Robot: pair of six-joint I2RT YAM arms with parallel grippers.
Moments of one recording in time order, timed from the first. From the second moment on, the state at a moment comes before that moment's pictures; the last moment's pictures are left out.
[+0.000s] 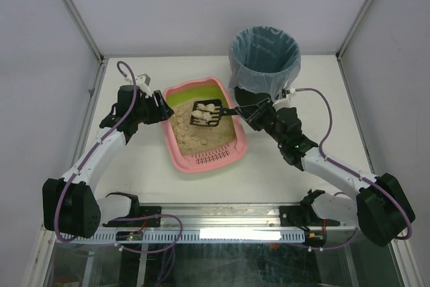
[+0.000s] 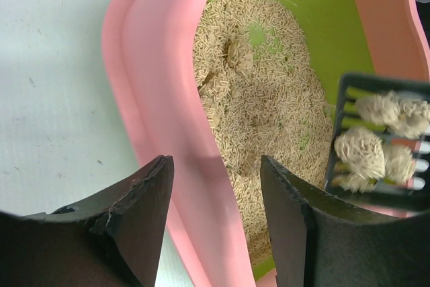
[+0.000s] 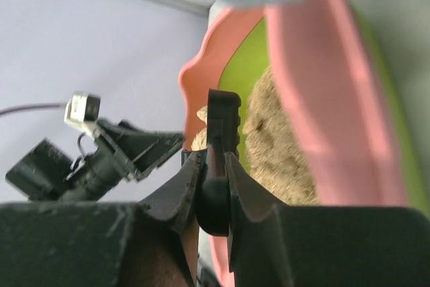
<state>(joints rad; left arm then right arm) -0.18 1.20 0.85 -0.27 0.21 -0.42 0.56 1.11 0.54 0.42 -0.02 1.17</state>
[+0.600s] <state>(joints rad) -0.18 1.21 0.86 -0.27 0.21 -0.42 0.59 1.12 0.56 0.42 -0.03 1.16</state>
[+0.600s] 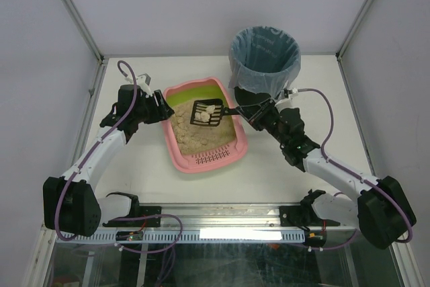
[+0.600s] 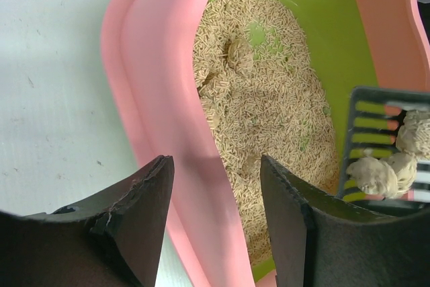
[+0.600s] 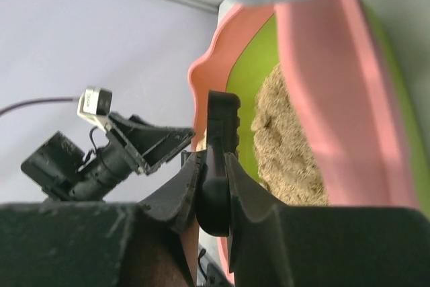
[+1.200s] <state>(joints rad) -0.18 1.21 0.86 -0.27 0.21 -0.42 0.52 1.08 0.52 0.43 -0.03 1.19</state>
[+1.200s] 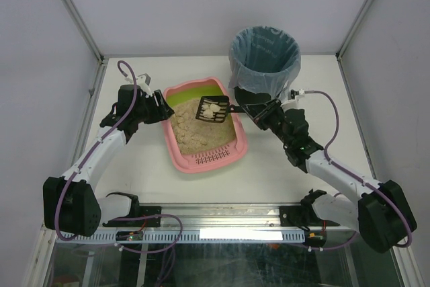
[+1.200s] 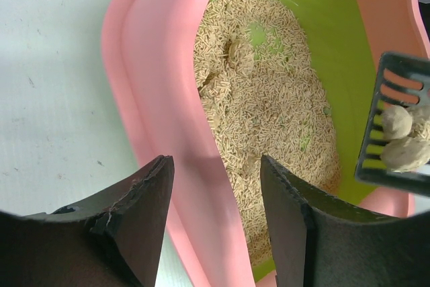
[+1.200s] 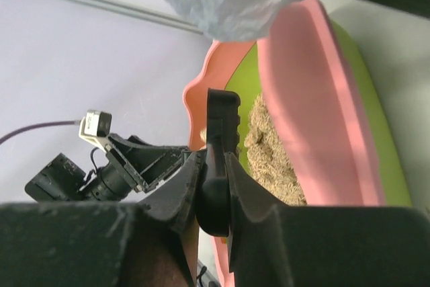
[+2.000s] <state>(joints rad) -0.18 1.21 0.86 -0.27 0.19 -0.42 0.55 1.09 0.50 0.49 -0.04 1.25</state>
